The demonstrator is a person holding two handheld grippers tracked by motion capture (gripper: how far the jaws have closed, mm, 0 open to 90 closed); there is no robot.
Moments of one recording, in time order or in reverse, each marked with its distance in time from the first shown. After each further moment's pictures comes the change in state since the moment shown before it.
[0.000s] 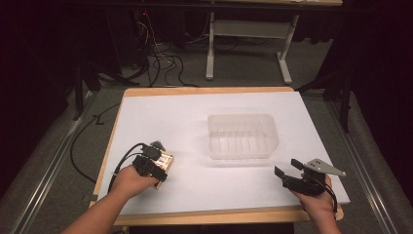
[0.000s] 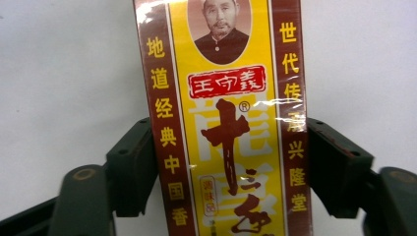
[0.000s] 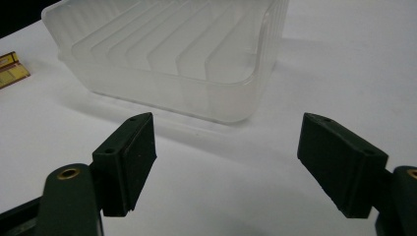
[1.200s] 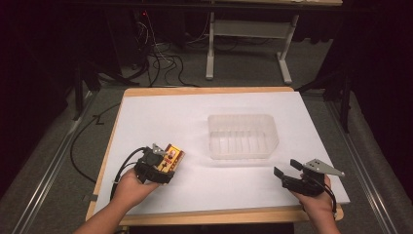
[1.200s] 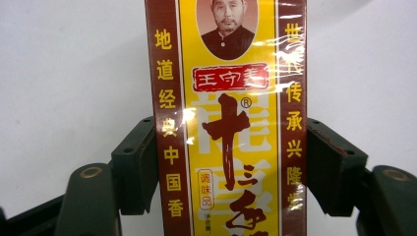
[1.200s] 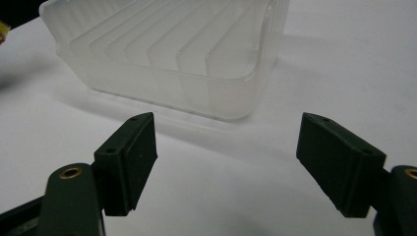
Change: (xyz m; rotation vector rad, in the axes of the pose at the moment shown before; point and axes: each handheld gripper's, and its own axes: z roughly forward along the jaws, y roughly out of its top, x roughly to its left) left arm -0.025 -0.023 -0.018 -0.402 -0.036 0.138; right arm 0.000 -0.002 0.002 0.005 0.002 -0.003
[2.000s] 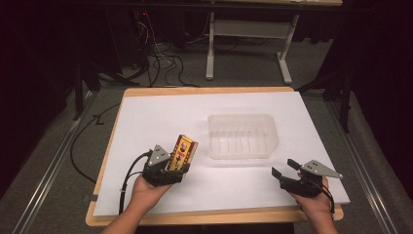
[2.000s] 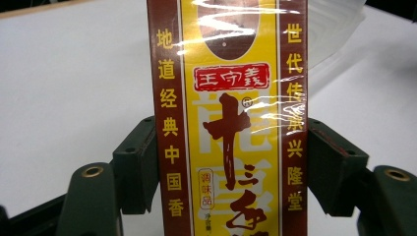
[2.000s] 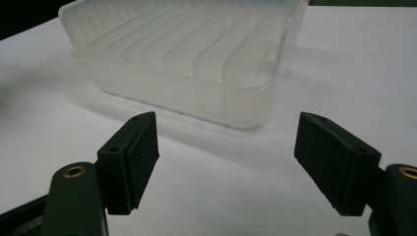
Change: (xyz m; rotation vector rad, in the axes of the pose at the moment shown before) left arm -0.030 -0.001 -0.003 -0.431 -0.096 -0.002; right arm 0.007 -0.001 0.001 -0.035 0.021 -0.037
